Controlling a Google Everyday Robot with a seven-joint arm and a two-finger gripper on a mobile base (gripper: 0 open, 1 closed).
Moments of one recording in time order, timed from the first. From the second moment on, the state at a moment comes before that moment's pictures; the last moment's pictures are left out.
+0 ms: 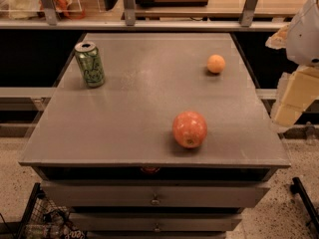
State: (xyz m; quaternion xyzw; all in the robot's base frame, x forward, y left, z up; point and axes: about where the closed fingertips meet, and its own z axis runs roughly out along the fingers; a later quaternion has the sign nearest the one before) arm 0.438 -0.216 0.980 -0.60 0.78 -0.04 0.17
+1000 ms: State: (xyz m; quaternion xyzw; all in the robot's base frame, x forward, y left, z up) arm 0.474 -0.166 0.991 -0.63 0.75 -0.01 0.22
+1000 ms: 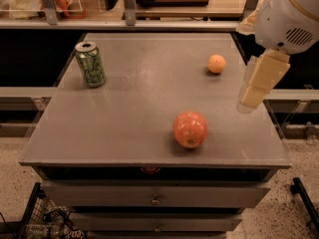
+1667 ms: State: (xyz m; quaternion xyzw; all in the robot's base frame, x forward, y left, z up) arm 0.494 -0.118 1.006 -0.65 0.72 0.01 0.26
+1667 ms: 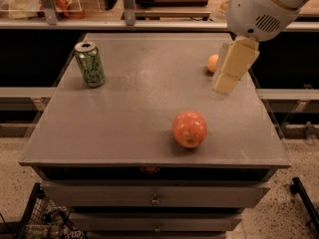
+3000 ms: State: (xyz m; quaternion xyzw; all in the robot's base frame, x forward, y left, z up) arm 0.635 -0.066 0.971 -0.57 0.73 0.08 0.37
